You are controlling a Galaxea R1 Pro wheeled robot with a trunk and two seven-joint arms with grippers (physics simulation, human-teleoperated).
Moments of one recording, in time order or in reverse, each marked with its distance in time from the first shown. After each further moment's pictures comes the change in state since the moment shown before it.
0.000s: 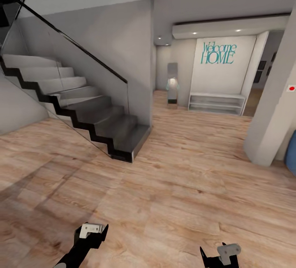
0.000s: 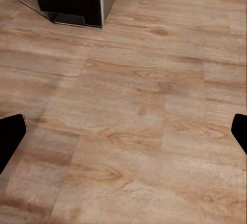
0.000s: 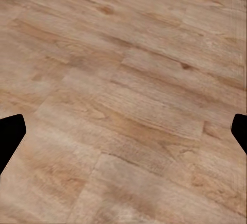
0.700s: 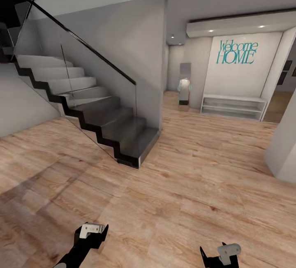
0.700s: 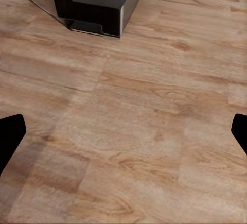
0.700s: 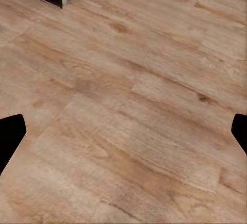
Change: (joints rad) left arm 0.000 -0.001 0.000 0.001 0.000 0.000 0.001; right arm 0.000 0.000 -0.001 0.000 0.000 0.000 0.000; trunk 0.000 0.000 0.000
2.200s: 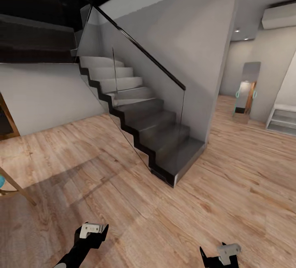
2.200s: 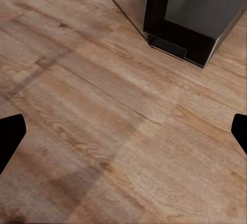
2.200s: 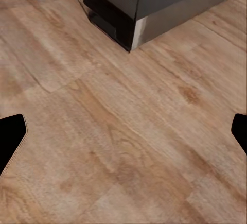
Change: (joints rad) left arm 0.001 -0.001 0.000 -0.002 0.004 -0.001 -0.001; right arm 0.000 0.001 0.001 0.000 0.001 0.000 0.000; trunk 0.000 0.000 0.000
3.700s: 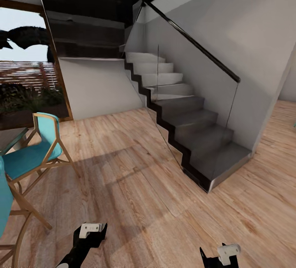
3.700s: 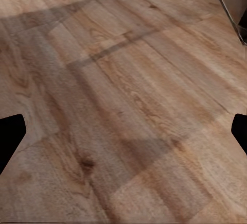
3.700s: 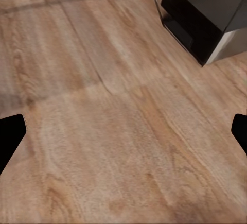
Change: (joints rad) left arm 0.000 -0.019 0.002 0.001 0.003 0.000 0.076; right arm 0.000 0.000 0.002 0.001 -0.007 0.009 0.000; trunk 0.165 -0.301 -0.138
